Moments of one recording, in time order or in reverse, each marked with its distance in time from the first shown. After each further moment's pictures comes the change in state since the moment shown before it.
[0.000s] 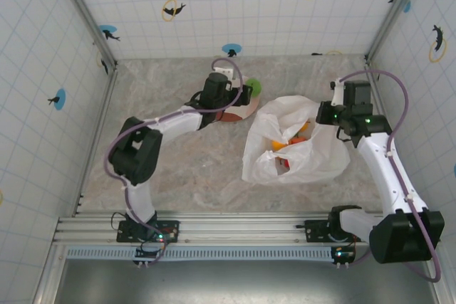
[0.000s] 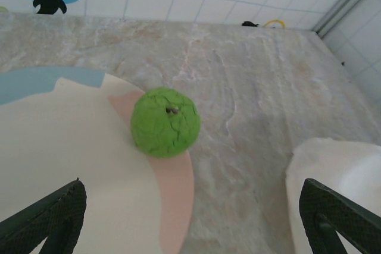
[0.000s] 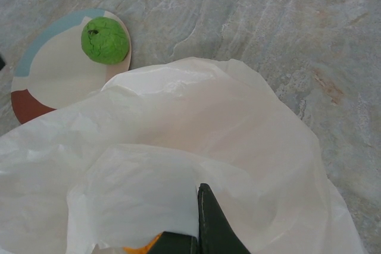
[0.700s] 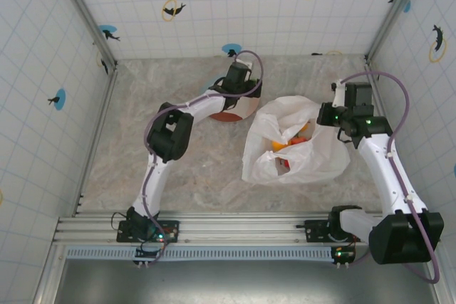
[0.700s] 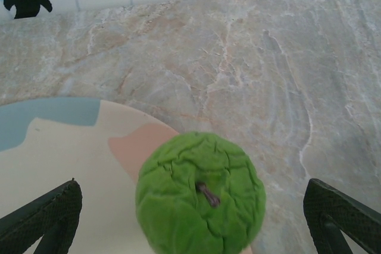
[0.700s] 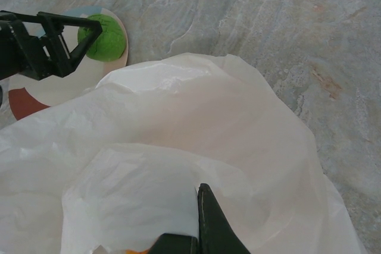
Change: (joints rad) left arm 0.000 0.449 0.544 -0.224 -0.077 0.148; right arm -0.012 -0.005 -0.014 0.001 -0.012 -0.003
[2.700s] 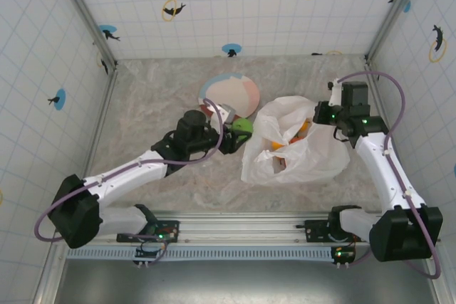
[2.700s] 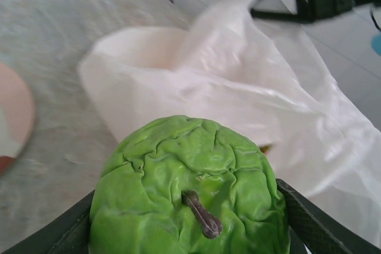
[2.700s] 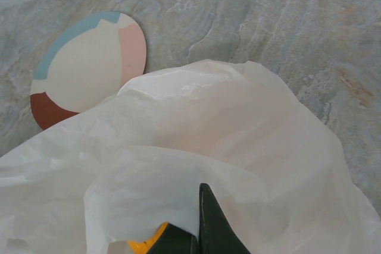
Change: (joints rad) left arm -0.186 -1.116 -1.087 0.192 0.394 -0.024; right arm 0.027 0.022 -0.022 0.074 -0.039 0.040
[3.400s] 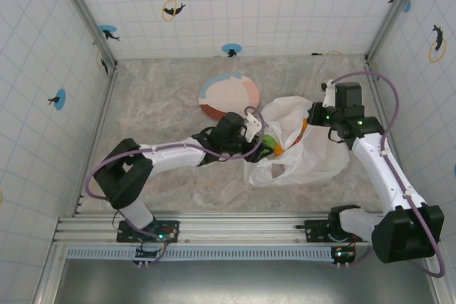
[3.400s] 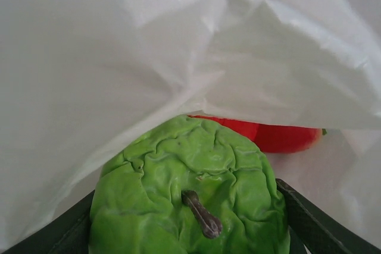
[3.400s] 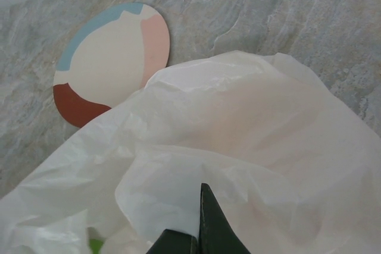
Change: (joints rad) left arm -0.105 0.442 0.201 0.011 0.032 0.085; right arm 0.061 -0.003 -0.013 0.016 -0.017 0.045
